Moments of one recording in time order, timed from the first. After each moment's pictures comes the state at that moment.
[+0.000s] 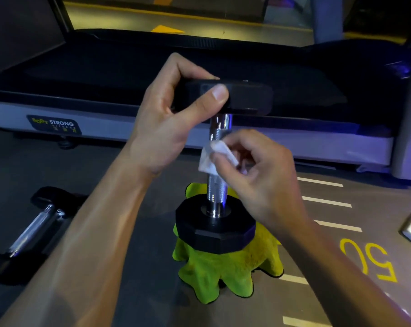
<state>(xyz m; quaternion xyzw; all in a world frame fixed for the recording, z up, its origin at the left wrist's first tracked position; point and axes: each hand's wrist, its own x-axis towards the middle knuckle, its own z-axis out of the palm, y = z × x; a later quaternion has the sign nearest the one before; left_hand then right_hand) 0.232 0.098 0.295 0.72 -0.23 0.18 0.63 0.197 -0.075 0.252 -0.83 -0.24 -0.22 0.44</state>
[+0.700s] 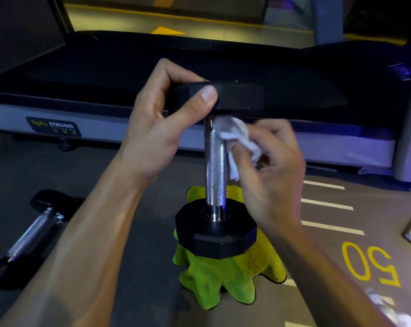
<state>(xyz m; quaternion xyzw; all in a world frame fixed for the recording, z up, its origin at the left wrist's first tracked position) 0.235 0.106 0.291 0.71 -0.22 0.18 0.64 0.206 -0.067 0.245 -0.78 -0.14 -0.33 0.51</state>
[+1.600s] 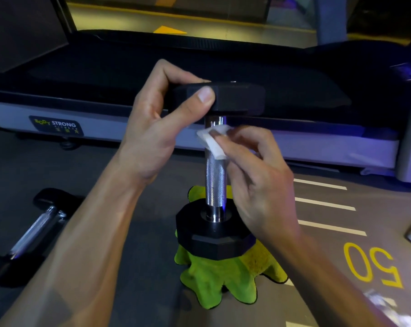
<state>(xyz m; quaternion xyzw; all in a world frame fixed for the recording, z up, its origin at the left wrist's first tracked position) 0.234 0.111 0.289 0.69 -0.22 0.17 0.67 0.199 -0.066 0.234 -0.83 -0.25 -0.32 0.38</state>
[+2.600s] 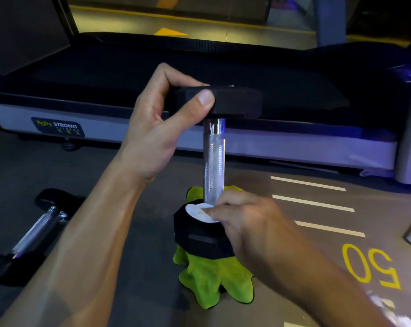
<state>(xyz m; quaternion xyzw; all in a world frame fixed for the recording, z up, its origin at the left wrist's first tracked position) 0.236 0.108 0.290 0.71 -0.22 0.19 0.65 0.154 -0.085 0.250 -0.92 -0.34 -0.02 0.22</state>
